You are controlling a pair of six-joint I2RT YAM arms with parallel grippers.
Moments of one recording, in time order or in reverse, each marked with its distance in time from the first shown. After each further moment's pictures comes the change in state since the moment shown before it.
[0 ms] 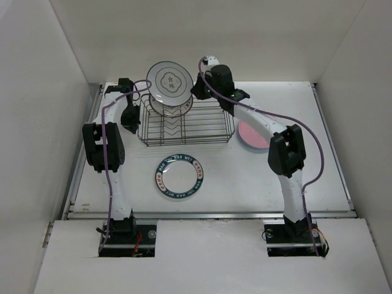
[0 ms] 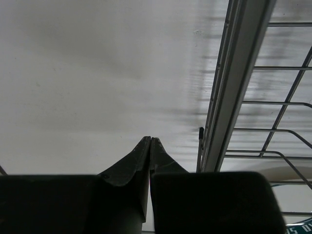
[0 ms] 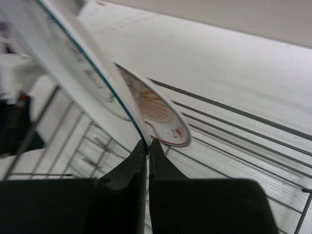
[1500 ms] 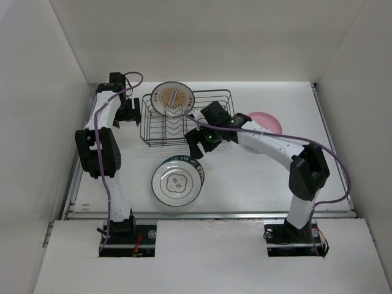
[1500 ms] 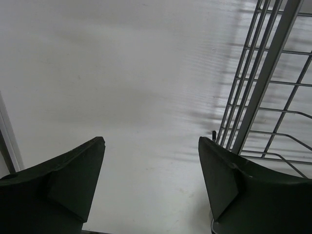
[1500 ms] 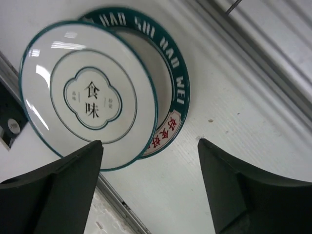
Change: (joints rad) left arm 0.040 -0.103 -0.015 0.043 -0.037 -0.058; right arm 0.207 -0.412 -0.509 -0.537 -0.204 -0.169
